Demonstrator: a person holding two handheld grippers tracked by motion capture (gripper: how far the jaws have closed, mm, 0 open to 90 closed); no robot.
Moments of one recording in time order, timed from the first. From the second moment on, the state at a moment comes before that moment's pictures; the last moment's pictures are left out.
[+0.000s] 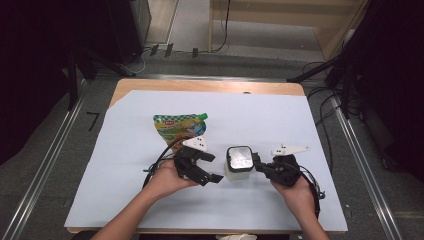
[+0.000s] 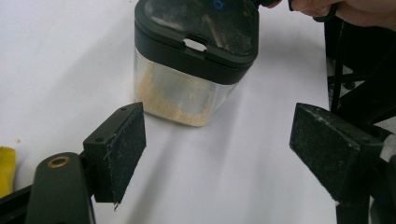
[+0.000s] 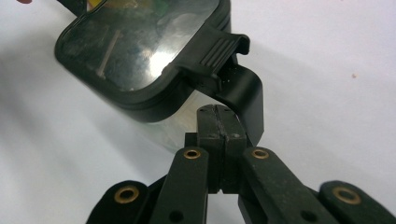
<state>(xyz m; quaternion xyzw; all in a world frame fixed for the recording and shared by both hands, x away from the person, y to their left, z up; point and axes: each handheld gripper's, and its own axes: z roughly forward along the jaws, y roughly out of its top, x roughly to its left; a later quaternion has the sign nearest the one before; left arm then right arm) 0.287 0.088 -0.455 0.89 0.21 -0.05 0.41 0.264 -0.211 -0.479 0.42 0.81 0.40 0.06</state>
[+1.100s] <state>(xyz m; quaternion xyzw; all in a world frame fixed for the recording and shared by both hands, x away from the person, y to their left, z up) 0.315 0.041 -0.475 0.89 0.19 -0.06 0.42 0.298 -0.227 -0.476 0.42 0.81 0.40 0.07</state>
